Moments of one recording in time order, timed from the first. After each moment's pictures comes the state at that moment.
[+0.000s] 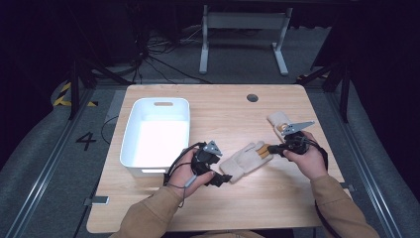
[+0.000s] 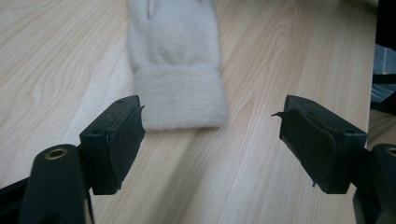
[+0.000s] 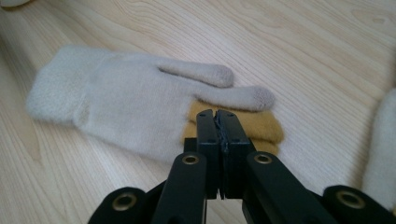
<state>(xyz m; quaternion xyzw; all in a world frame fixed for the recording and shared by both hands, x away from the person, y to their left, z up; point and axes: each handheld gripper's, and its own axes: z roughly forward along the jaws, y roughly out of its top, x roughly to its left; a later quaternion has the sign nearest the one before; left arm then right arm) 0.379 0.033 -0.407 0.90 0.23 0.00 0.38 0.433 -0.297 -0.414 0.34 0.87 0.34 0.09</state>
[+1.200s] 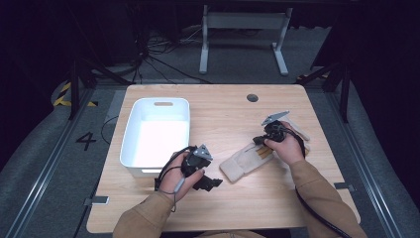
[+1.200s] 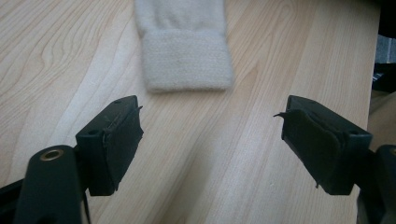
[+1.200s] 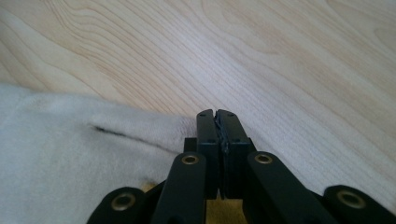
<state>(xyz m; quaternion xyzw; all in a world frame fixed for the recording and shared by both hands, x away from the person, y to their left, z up) 0.370 0.053 -0.414 0.90 0.24 -0.01 0.37 0.490 -0.260 -0.441 0.35 0.88 0.31 0.09</state>
